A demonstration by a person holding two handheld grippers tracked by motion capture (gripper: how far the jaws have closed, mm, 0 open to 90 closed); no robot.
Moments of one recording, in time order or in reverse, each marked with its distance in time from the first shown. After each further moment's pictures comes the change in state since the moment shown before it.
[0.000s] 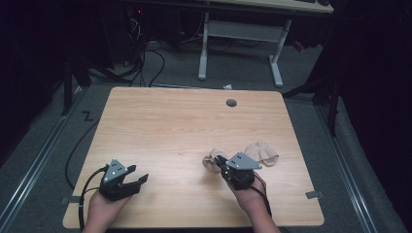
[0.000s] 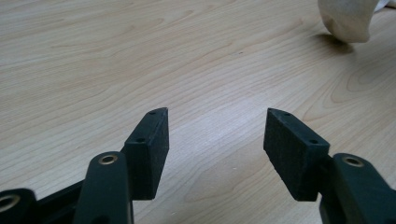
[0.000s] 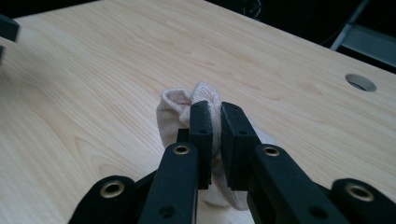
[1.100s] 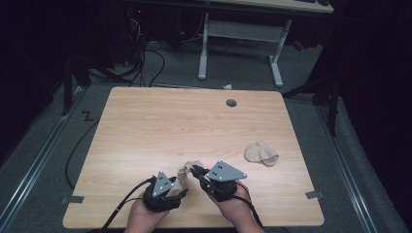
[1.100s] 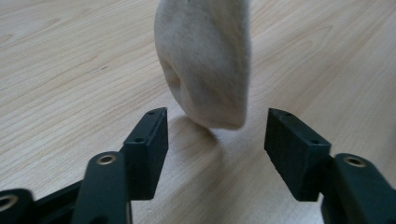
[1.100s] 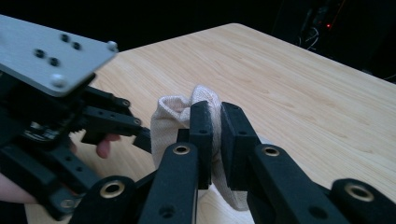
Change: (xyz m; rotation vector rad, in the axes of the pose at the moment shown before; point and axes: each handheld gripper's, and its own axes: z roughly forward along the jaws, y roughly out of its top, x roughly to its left) left arm -0.099 0.007 0.056 0.010 -0.129 0.113; right arm 0.055 0.023 -0.005 -0.090 0.204 -0.036
